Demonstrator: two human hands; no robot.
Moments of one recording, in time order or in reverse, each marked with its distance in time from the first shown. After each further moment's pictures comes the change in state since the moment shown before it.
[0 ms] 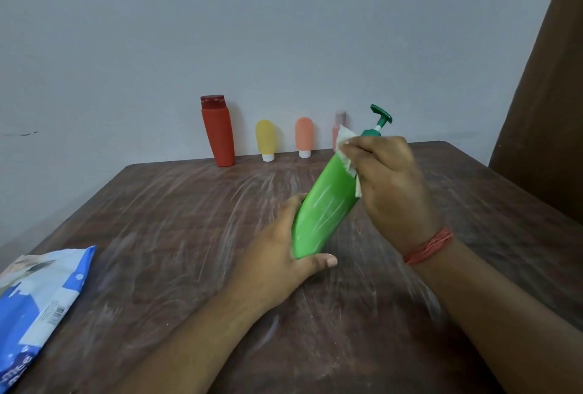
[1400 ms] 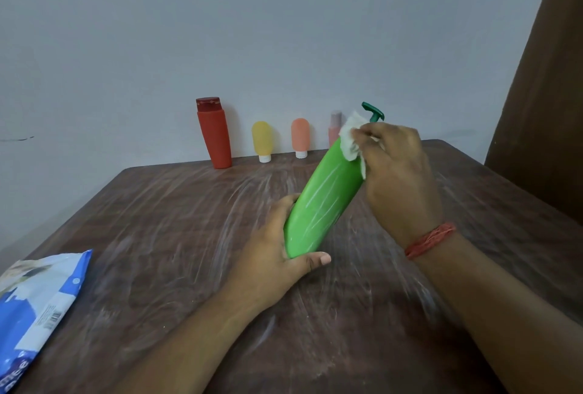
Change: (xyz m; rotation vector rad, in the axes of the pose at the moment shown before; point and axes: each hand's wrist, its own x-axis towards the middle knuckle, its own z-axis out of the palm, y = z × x) left_hand -0.001 0.005 -0.002 -0.056 0.029 0.005; right_hand 0.005 0.009 -0.006 -0.195 -0.038 0.126
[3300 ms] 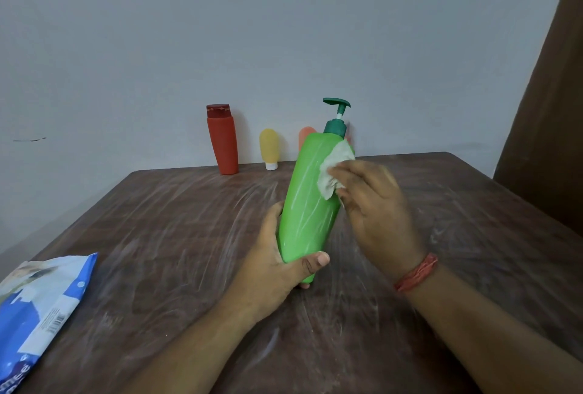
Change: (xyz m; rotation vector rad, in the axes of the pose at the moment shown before) left_hand -0.002 0.000 -0.001 -0.486 0.027 -0.090; right_hand -0.018 -0.025 0.015 0.294 0.015 -0.064
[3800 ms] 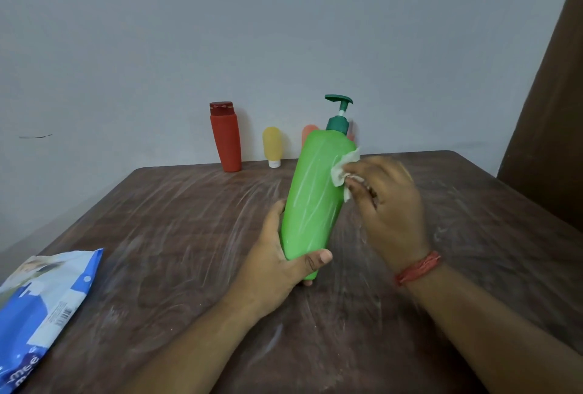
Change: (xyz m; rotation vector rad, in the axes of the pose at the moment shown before) left_hand -0.002 0.002 -0.002 -0.012 0.002 -0.014; right_hand 0.003 0.004 -0.003 0.094 0.055 0.133
